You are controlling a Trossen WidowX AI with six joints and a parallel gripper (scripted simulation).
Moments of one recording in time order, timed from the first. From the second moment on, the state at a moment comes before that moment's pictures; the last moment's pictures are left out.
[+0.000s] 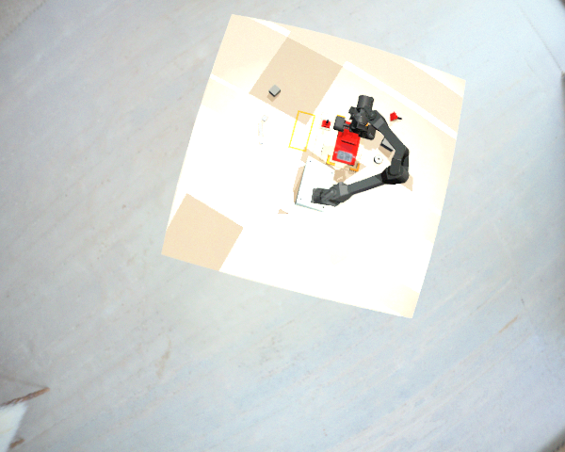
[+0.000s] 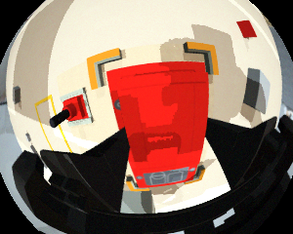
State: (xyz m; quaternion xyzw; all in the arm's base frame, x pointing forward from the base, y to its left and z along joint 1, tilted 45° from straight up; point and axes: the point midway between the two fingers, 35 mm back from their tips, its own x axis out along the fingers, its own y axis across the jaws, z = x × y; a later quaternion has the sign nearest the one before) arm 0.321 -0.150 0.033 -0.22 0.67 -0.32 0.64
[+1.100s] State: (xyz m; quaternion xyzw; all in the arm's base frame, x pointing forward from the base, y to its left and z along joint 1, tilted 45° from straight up) arm 0.320 -0.153 0.030 -0.22 0.67 -0.32 0.64
